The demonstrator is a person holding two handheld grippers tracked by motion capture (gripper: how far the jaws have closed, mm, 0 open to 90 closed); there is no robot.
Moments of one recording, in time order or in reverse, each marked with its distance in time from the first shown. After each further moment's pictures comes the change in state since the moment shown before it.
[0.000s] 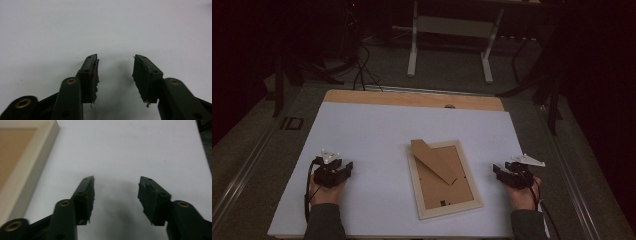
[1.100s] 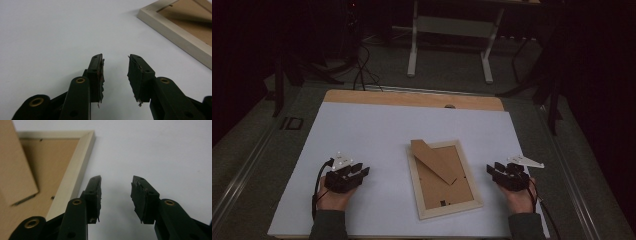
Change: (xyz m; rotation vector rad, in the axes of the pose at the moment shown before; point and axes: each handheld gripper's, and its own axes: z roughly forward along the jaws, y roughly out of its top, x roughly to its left) left arm -0.040 0.005 -0.018 -0.025 -0.246 0.160; right arm 0.027 0.006 -0.016 -0.018 0.141 -0.022
